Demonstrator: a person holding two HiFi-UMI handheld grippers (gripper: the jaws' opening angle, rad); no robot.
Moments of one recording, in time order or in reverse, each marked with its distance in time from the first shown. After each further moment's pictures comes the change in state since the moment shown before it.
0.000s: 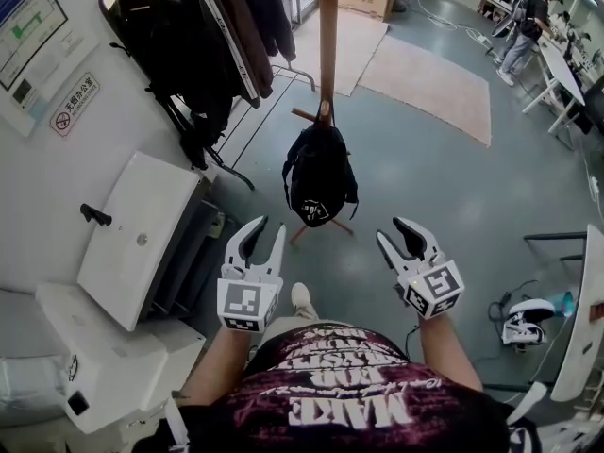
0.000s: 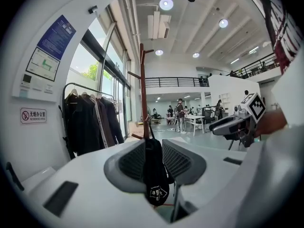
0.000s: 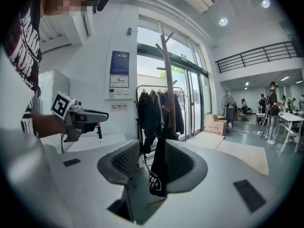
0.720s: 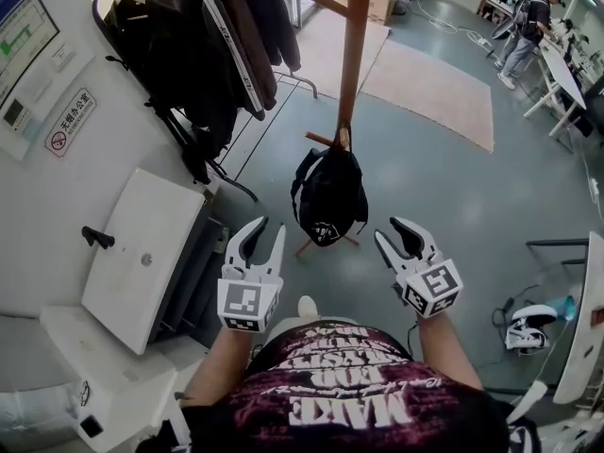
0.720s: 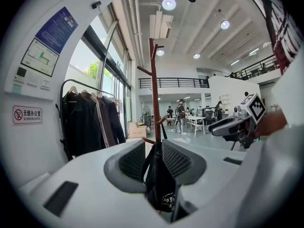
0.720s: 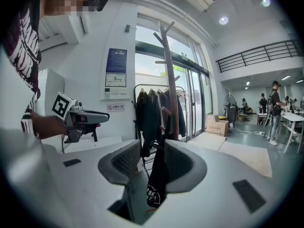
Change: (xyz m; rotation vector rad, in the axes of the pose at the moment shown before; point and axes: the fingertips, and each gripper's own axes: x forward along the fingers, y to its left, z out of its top) left arm 0.049 0.073 0.005 -0.011 -0.007 -0.011; right arm 0.084 -0.009 0.026 0.005 -0.001 0.001
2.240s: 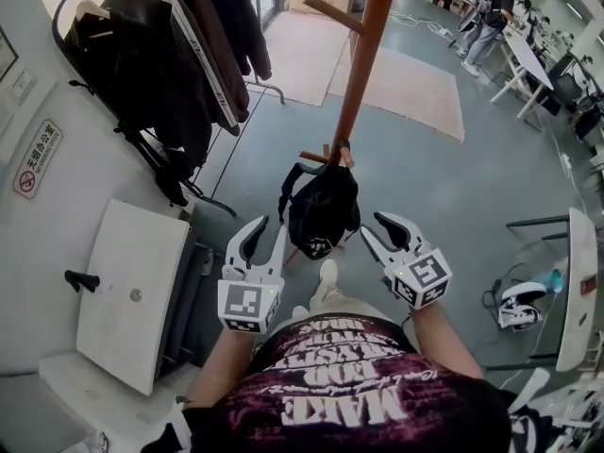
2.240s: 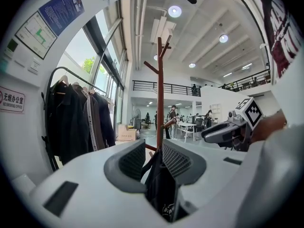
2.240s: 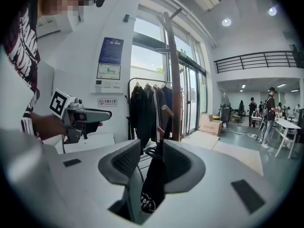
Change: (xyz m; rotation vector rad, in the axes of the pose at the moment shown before) left arm 0.052 0.042 0.003 -0.056 -0.058 -0.148; right arm 0.066 0.002 0.016 -0.029 0.056 -0.088
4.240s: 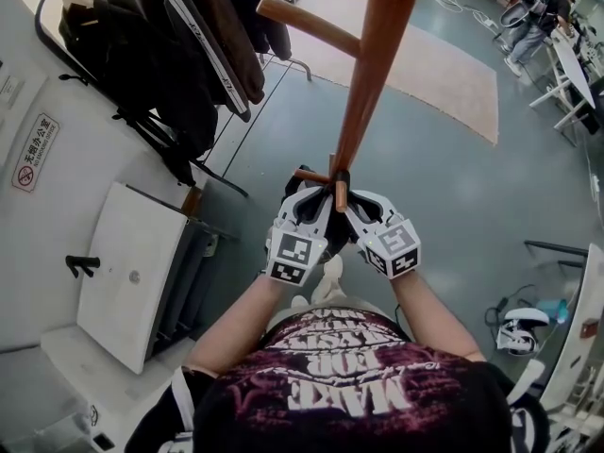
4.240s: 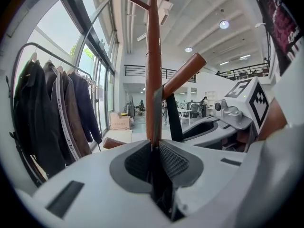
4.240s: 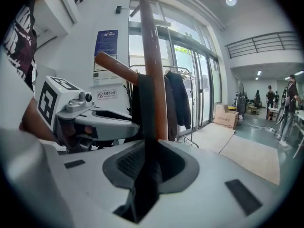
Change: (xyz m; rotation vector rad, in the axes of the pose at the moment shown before) left arm 0.206 -0.031 -0.068 0.043 0.184 -0.071; right arm 0.146 -0.079 -0.039 0.006 0.089 0.183
